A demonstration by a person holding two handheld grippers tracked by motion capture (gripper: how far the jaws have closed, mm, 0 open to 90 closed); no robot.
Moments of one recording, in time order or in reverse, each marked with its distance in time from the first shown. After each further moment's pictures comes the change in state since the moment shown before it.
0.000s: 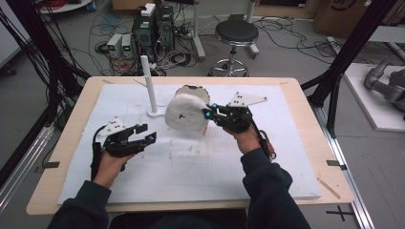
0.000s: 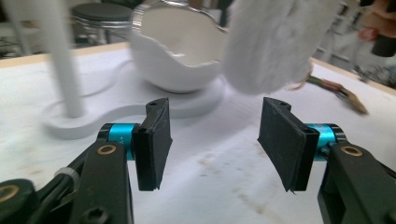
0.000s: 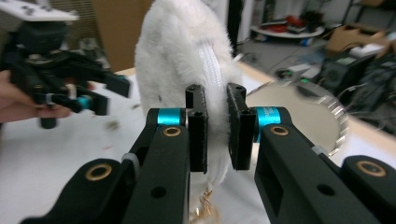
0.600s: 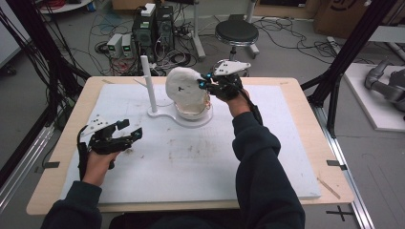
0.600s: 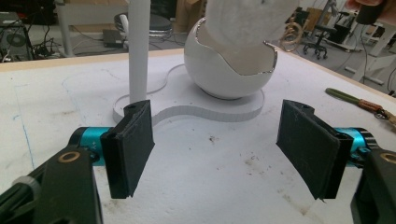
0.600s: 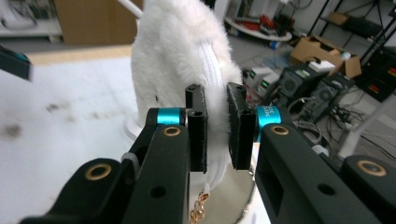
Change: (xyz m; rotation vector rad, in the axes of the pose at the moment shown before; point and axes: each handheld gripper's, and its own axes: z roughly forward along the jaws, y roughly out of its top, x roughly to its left) left arm 0.028 -0.003 -0.024 -0.052 0.113 -0.054; right arm -0.058 0.056 0.051 0.079 -0.114 -0.195
